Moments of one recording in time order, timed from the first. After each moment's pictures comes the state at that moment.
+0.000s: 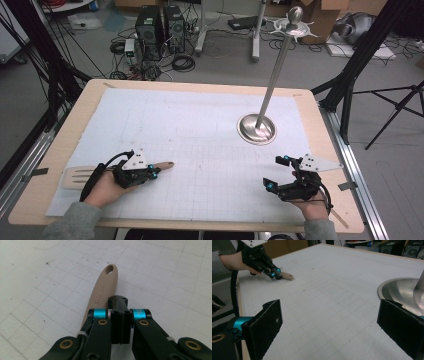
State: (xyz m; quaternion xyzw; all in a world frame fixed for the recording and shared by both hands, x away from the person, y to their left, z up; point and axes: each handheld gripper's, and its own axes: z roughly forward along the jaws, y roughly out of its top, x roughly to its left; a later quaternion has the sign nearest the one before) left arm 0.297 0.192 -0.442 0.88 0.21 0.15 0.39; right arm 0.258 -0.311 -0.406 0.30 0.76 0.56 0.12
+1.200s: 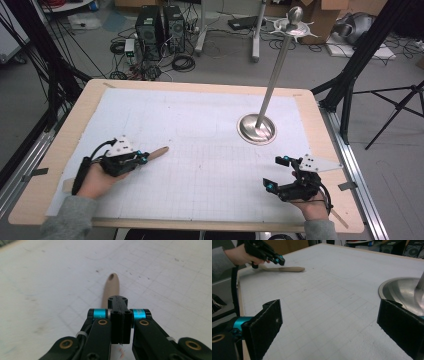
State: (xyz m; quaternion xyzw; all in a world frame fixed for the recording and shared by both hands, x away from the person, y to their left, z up) left arm 0.307 0.235 -0.415 0.83 0.29 0.20 0.43; right arm 0.258 -0.312 -0.407 0.29 0.76 0.56 0.11
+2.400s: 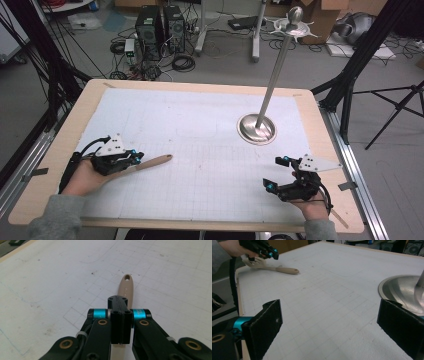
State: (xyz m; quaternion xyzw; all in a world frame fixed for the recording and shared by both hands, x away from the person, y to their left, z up) left arm 0.308 0.245 -0.401 0.86 0.23 0.18 0.42; right arm 0.259 -0.312 -0.408 0.29 0.77 0.56 0.12
